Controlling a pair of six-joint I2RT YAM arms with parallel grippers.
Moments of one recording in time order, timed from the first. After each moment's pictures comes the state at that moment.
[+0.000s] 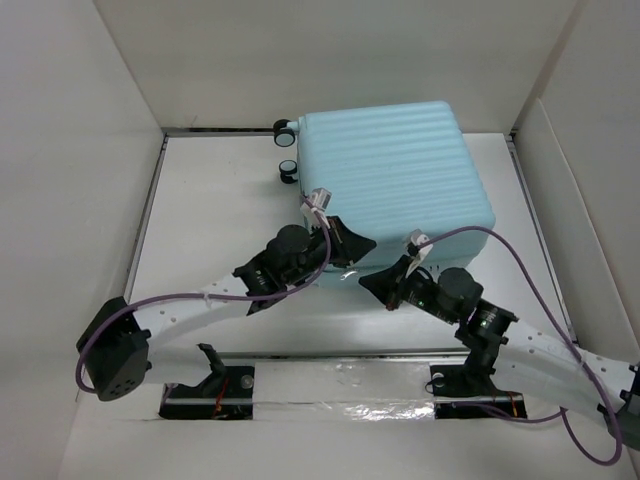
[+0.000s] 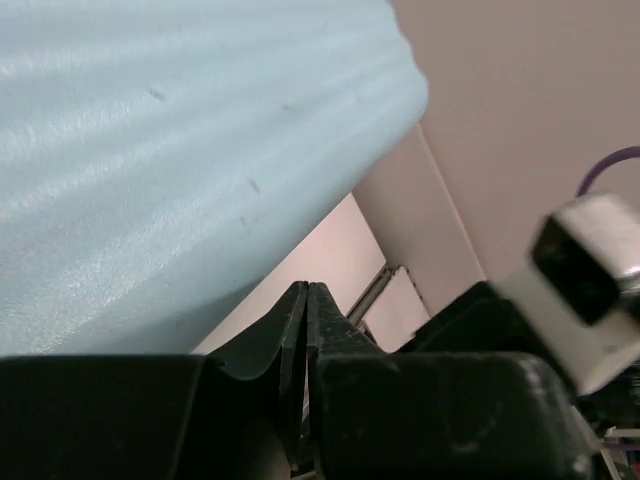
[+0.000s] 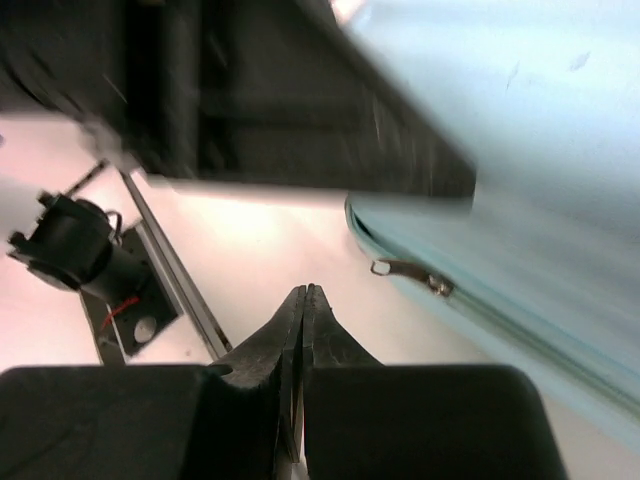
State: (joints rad) left arm -0.95 1.25 0.76 0.34 0.01 -0.88; right arm 0.93 0.70 0.42 0.22 -0.05 0.38
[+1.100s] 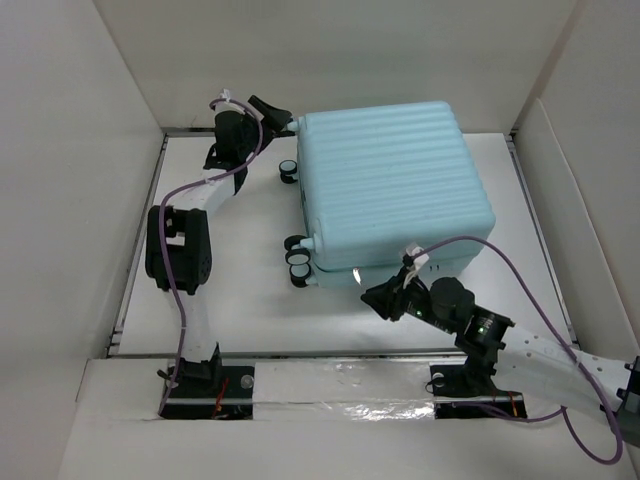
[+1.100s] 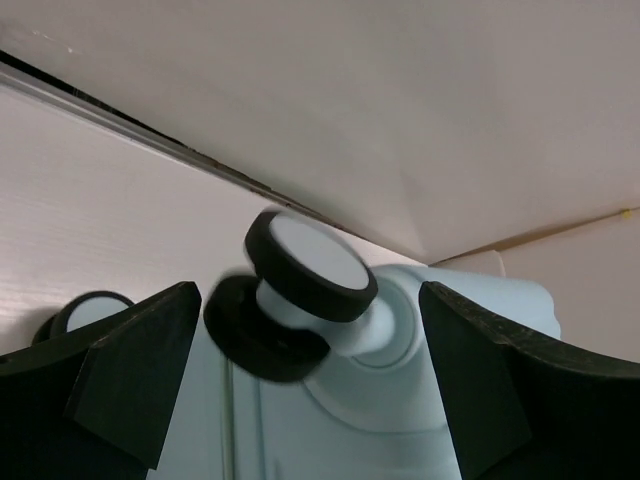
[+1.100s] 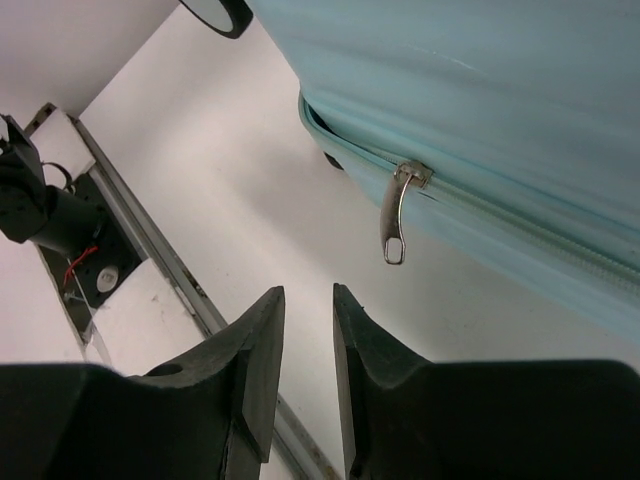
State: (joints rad) left arm -0.17 1.96 1.49 0.31 0.18 -0.93; right arm 0.97 0.68 0.32 0.16 0.02 0.44
